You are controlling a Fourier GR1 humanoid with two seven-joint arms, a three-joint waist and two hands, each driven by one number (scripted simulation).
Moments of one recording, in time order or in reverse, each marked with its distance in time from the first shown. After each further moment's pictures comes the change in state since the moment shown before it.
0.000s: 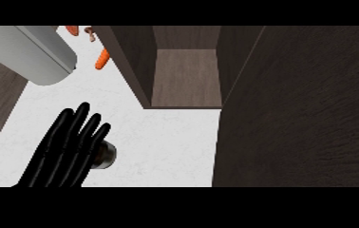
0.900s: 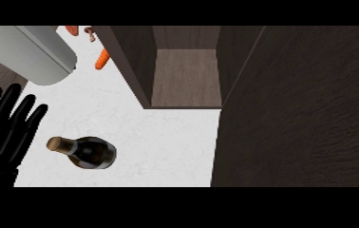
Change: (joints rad) left arm -0.009 0.082 0.393 0.014 0.122 -0.099 0.022; right arm -0.057 -0.001 -0.013 -0.019 0.030 -0.025 0.068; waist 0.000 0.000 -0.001
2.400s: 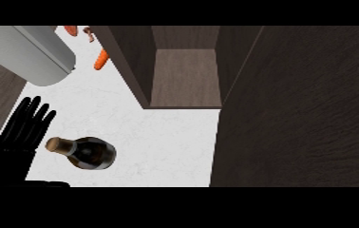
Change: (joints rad) left arm 0.128 -0.010 0.315 0.526 0.244 -0.387 -0.446; right arm -0.029 0.010 0.007 -0.013 0.017 0.006 0.051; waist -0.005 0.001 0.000
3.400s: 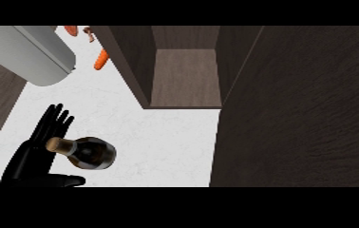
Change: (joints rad) left arm -0.033 -0.004 0.010 0.316 -0.069 -0.114 -0.235; right arm -0.020 0.009 -0.010 0.001 -0.001 0.006 0.027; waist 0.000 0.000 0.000
